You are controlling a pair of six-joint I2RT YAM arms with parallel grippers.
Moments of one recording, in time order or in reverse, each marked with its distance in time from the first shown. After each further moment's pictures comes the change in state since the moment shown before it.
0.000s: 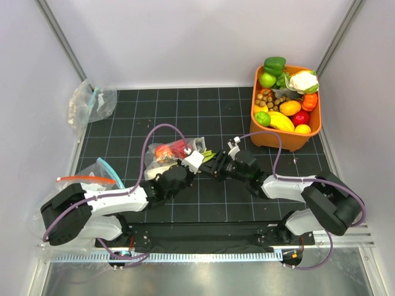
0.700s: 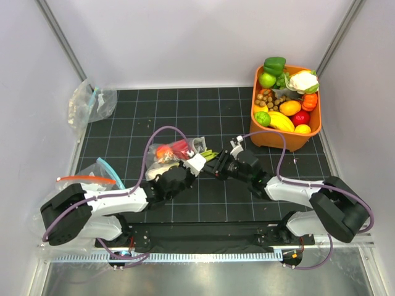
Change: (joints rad) left arm -0.004 -0.006 -0.014 0.015 0.049 0.048; right arm 0.011 -0.055 -0.001 -0.057 0.050 -0.026
